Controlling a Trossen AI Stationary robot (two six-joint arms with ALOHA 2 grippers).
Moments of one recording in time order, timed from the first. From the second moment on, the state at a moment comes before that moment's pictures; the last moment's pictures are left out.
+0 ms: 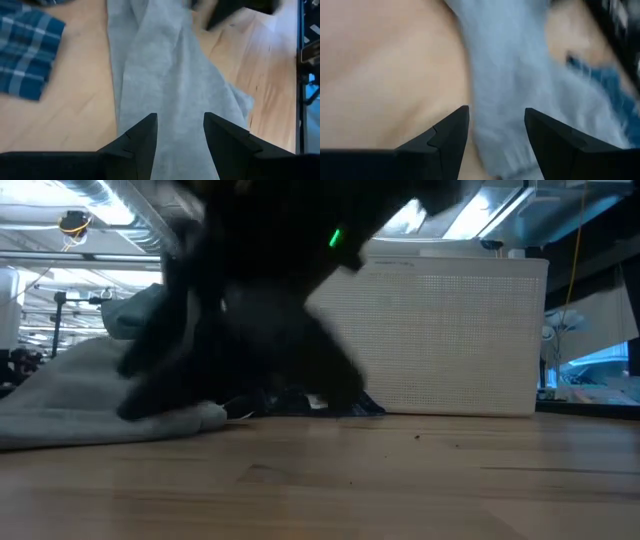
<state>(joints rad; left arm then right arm) -1.26 1.63 0.70 -0.40 -0.91 -1.82 0.41 2.35 1.70 -0.16 0.27 -0.56</state>
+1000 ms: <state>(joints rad) -1.02 1.71 0.68 -0.34 -0.84 -1.64 0.41 2.43 1.71 -0.05 0.28 -0.87</state>
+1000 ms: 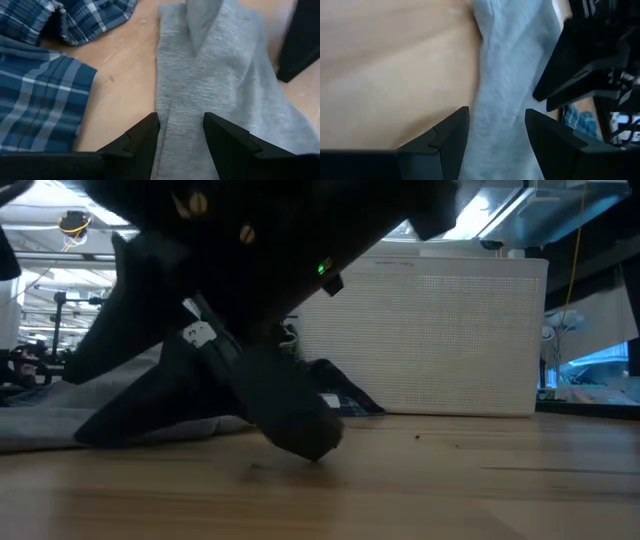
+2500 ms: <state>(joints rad) -0.95 1.72 0.68 -0.11 -0.80 -1.41 0.34 2.43 1.73 -0.03 0.22 -0.93</state>
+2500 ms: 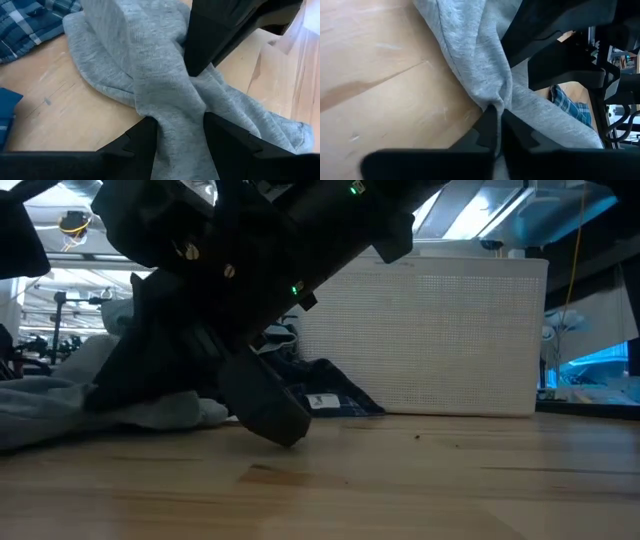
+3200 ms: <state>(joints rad) -1.11 1.62 0.68 -0.19 -0.83 -1.43 0.38 2.18 1.72 -0.22 0.55 -0.98</state>
